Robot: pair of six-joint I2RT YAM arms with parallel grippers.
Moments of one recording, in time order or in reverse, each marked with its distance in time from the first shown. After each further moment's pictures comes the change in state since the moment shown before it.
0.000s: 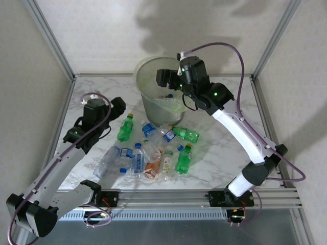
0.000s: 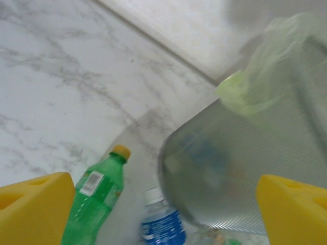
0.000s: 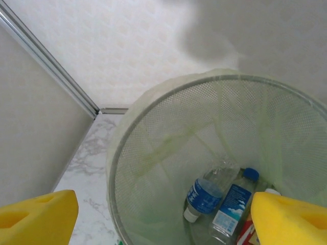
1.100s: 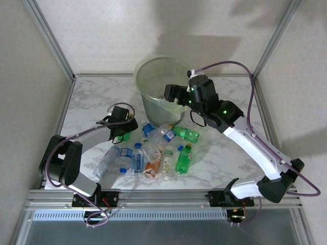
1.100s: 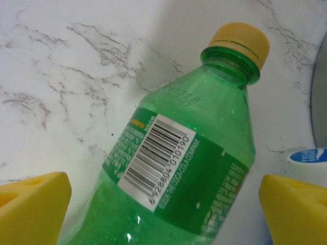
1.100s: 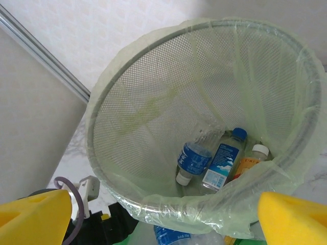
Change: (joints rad) left arm 0.023 0.555 -0.124 0.188 0.101 0.067; right arm 0.015 -0.223 -0.331 0.075 0.014 0.098
